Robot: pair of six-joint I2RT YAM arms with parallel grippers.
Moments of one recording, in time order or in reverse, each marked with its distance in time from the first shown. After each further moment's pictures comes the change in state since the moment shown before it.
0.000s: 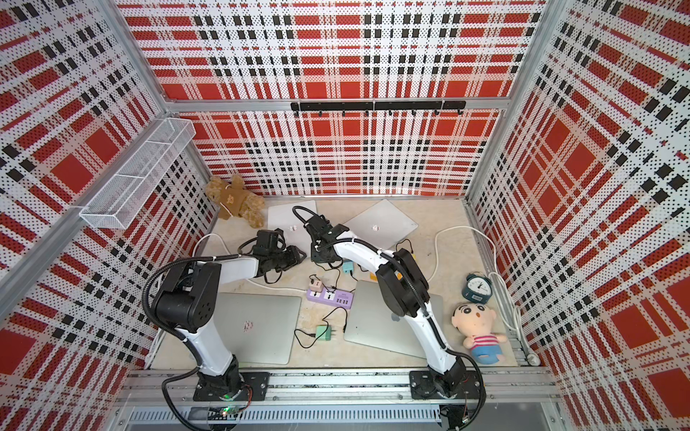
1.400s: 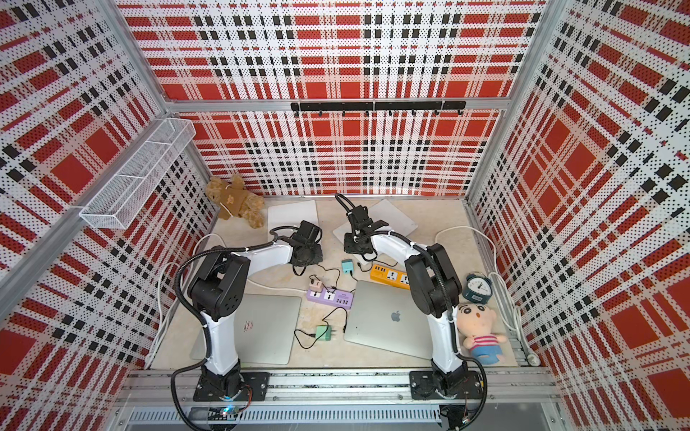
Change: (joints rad) left arm -0.227 0.198 0.372 -0.409 -0.433 -0.013; right arm -0.227 -0.179 -0.325 0.199 -0.148 -0.142
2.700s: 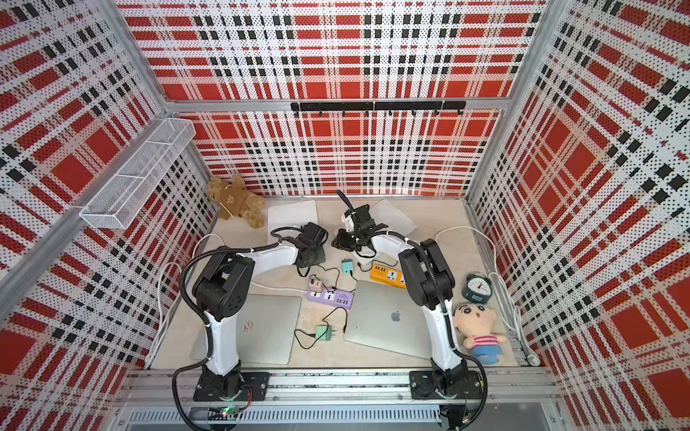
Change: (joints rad) left arm -0.055 0.017 0.020 -0.031 -0.097 -0.102; right arm -0.040 0.108 0.003 0.296 -0.402 0.058
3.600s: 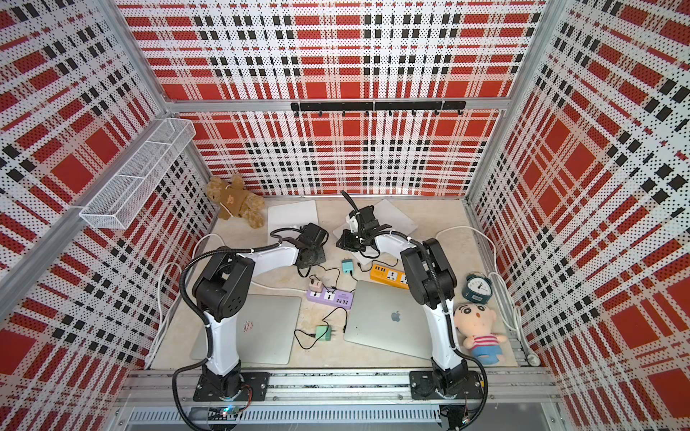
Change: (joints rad) left arm -0.006 -0.005 -0.009 0.009 -0.005 -0.043; right arm -0.027 0.000 -0.018 0.003 0.001 -0.021
